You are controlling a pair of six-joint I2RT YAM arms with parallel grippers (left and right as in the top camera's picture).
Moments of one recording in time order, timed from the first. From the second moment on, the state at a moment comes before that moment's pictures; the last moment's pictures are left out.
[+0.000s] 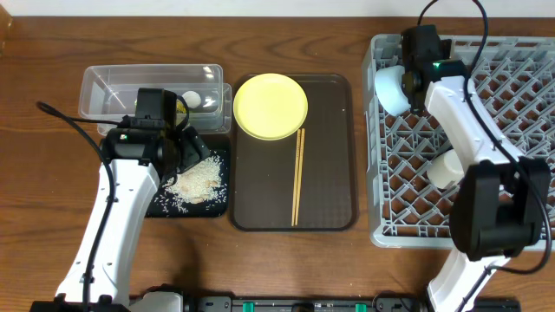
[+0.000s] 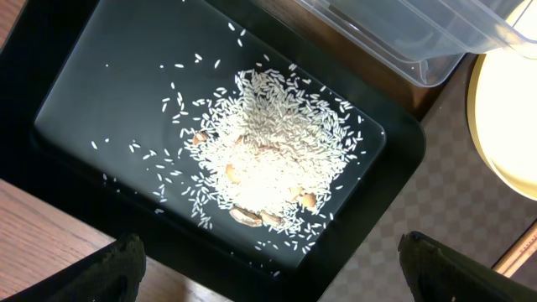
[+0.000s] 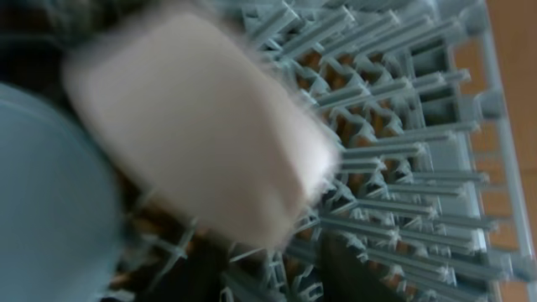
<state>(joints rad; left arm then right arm) -0.05 1.38 1.12 -1.03 -0.09 -0.64 0.13 1.94 1.57 -0.75 0.63 0.12</state>
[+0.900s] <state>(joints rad) -0.05 1.38 1.12 -1.03 -0.09 -0.64 0.53 1.93 1.47 -0.89 -0.10 0.31</state>
